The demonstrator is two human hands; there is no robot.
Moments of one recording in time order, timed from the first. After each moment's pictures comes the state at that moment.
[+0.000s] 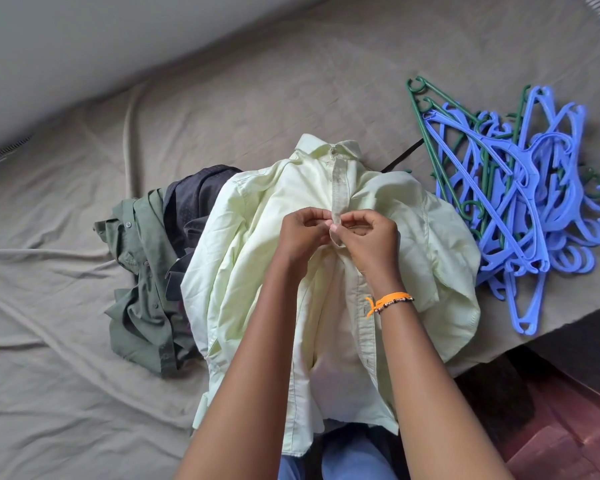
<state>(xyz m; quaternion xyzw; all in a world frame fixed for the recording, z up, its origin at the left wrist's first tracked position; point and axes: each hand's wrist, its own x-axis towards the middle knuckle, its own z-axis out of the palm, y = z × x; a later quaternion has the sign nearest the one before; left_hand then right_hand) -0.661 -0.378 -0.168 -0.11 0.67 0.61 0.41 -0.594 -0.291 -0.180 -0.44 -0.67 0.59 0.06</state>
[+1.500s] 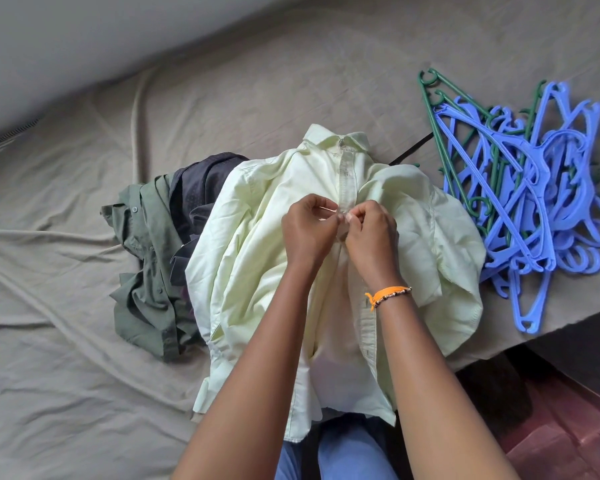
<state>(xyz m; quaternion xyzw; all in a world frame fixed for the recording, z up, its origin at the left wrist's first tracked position) -0.647 -0.375 -0.174 -0.06 0.85 0.47 0.23 -0.593 -0.298 -0.172 -0.38 -0.83 0.41 0.01</state>
